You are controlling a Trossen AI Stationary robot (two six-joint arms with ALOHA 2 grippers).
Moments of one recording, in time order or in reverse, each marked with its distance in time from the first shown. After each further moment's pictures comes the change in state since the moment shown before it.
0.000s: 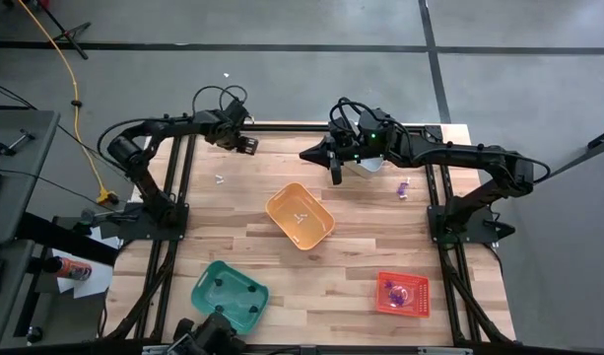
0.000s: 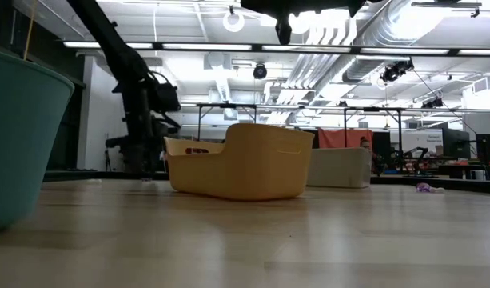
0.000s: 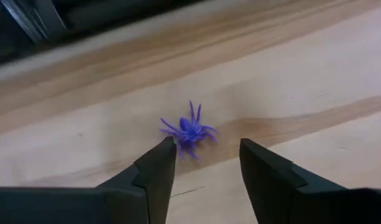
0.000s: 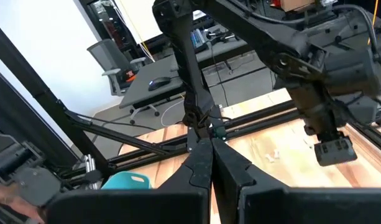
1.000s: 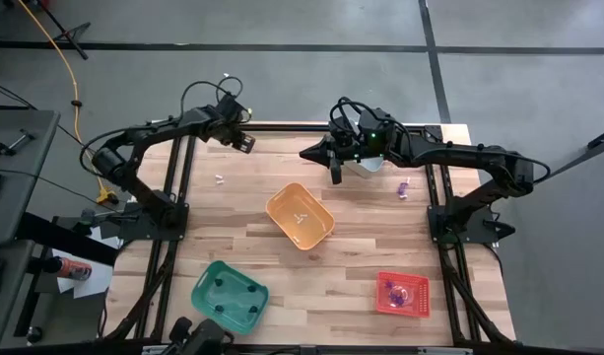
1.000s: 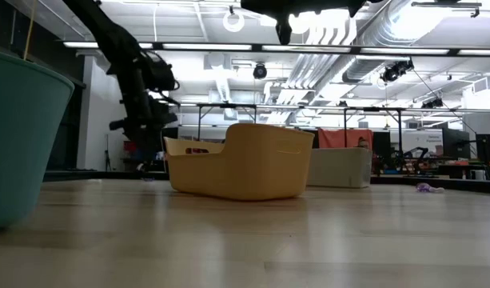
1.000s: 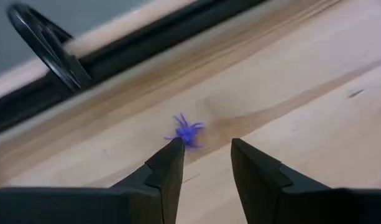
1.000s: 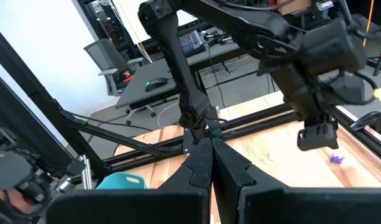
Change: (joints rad) left arm -0.019 -0.154 0.000 -0.044 0.010 0.152; right arm -0.002 0.000 0.000 0.002 0.009 -0.018
